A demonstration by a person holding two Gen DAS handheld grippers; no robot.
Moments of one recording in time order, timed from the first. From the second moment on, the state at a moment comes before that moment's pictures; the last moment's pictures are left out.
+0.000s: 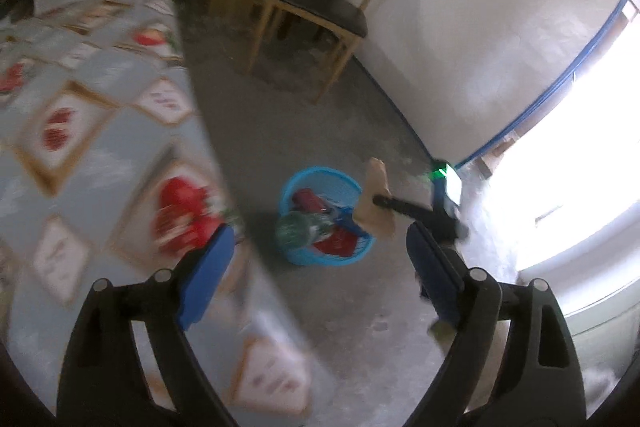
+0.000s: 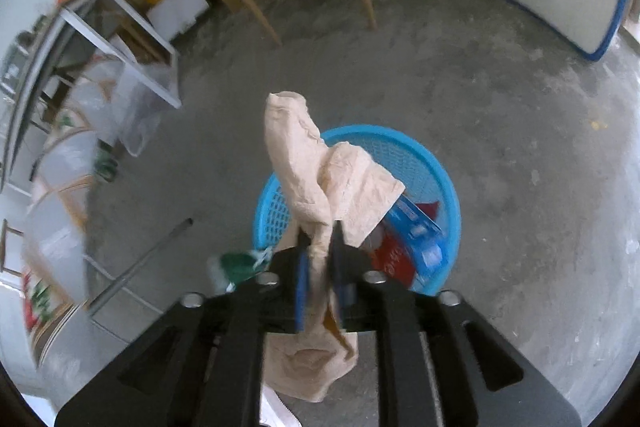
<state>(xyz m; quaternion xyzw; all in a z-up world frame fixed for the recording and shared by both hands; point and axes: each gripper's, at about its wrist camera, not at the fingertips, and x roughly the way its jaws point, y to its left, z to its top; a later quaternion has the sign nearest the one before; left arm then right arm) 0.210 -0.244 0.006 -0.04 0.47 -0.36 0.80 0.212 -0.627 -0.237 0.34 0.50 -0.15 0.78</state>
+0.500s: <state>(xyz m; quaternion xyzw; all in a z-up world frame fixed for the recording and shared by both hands) 0.151 -0.110 0.006 -0.04 0.41 -0.27 0.87 0.199 -0.646 -0.256 0.32 0.52 -0.27 0.74</state>
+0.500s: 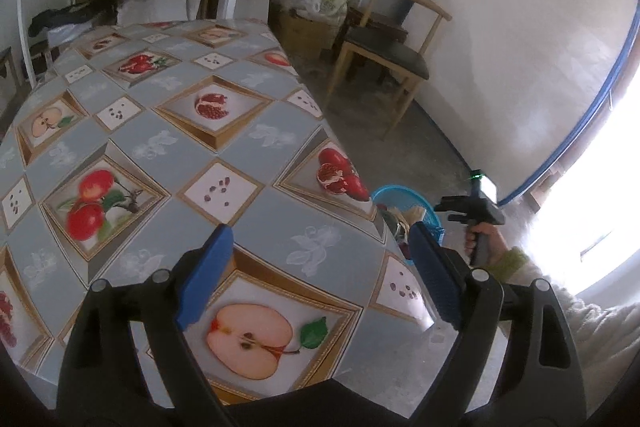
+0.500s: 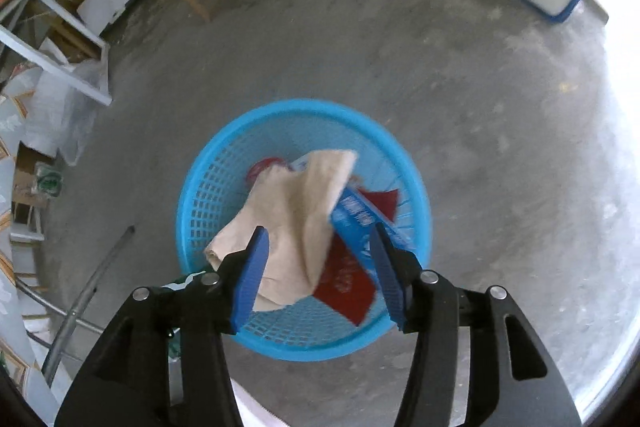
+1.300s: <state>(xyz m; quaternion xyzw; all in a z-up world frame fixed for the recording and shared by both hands) 0.082 -0.084 0.026 -0.12 0.32 -0.16 0.93 0.044 -0.363 0.010 0.12 0.29 -0.12 0.94</state>
